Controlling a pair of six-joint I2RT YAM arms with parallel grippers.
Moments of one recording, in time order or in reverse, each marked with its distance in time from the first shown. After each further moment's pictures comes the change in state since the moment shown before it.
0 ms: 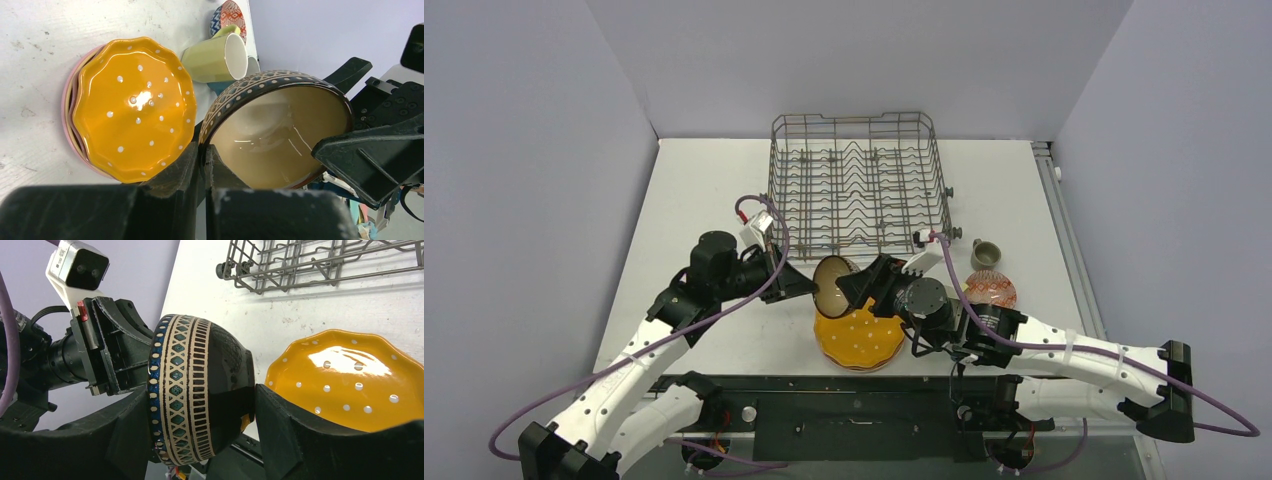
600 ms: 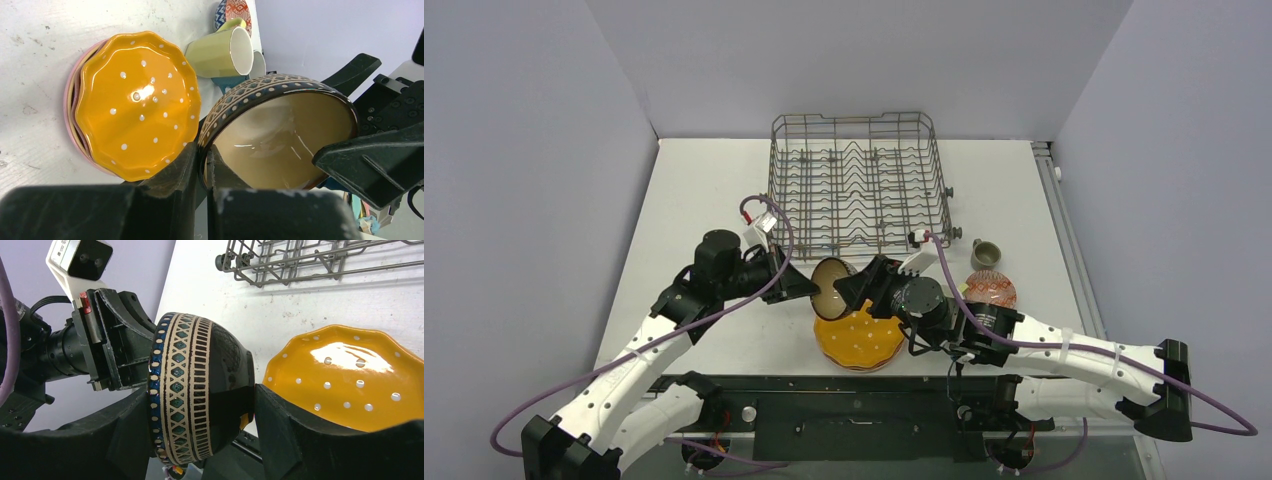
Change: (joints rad) left arm 0.000 0.027 0.000 -0.011 0.008 0.023; right arm -0.002 0.017 0.000 -0.002 -0.037 -0.010
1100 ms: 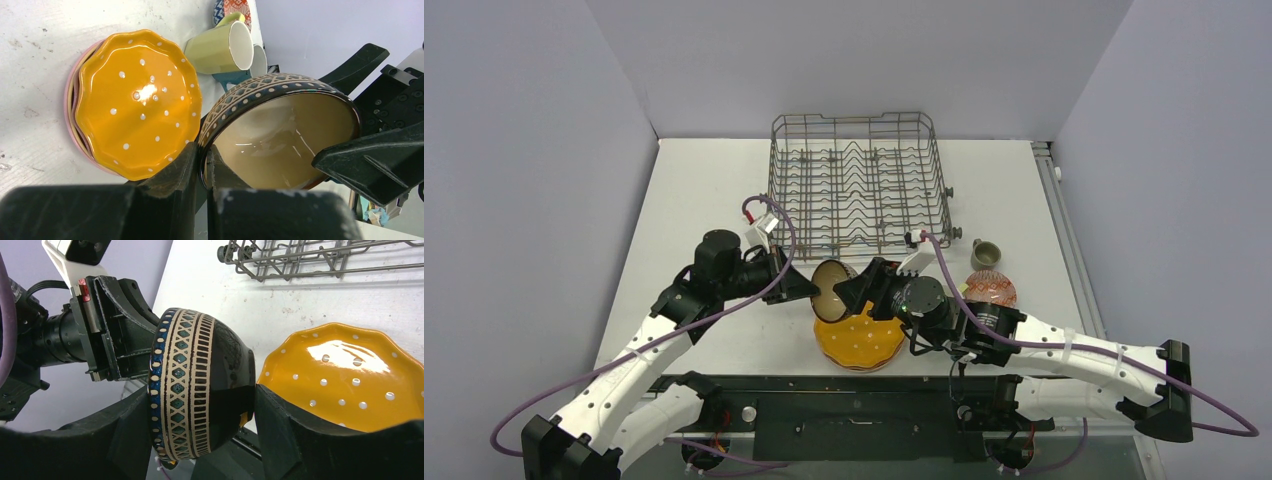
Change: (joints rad) left arm 0.000 0.001 0.000 0.000 0.023 0.038; right arm -0.003 -0.004 0.011 -0.022 -0.030 -0.044
